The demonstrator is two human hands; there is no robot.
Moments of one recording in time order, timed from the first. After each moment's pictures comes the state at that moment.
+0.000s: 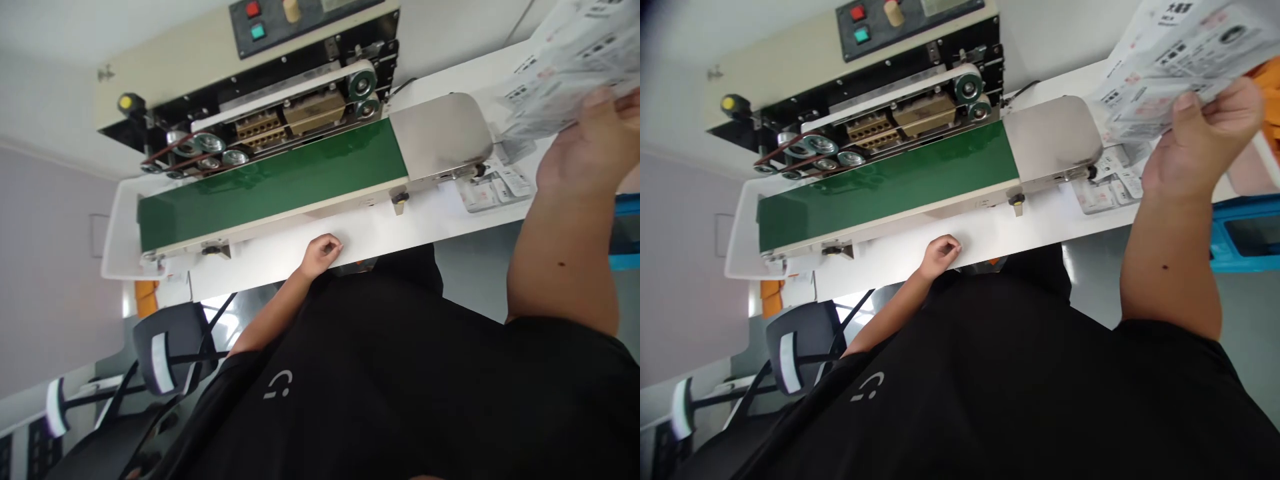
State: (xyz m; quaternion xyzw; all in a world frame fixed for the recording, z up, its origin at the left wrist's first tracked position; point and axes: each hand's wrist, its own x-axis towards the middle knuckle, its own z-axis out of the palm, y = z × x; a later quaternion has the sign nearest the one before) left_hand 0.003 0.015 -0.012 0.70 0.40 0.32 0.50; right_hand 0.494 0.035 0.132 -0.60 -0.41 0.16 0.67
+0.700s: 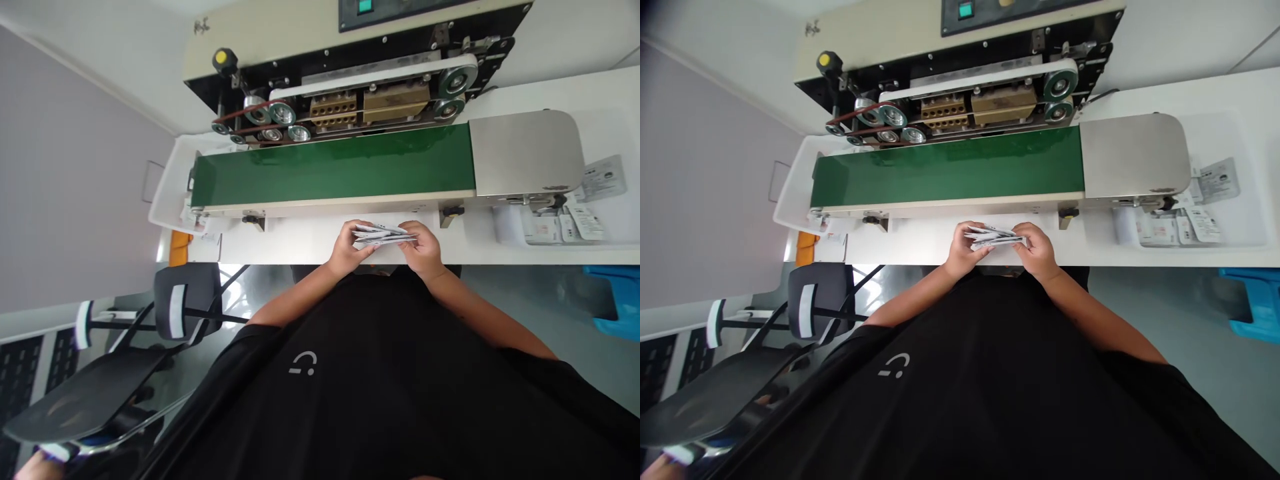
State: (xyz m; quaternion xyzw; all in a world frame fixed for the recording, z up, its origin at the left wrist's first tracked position) left_hand 0.010 -0.006 -0.004 0.61 0.41 0.49 0.47; right_hand 0.235 -0.017 0.000 -0.46 -0.56 0.41 0.56
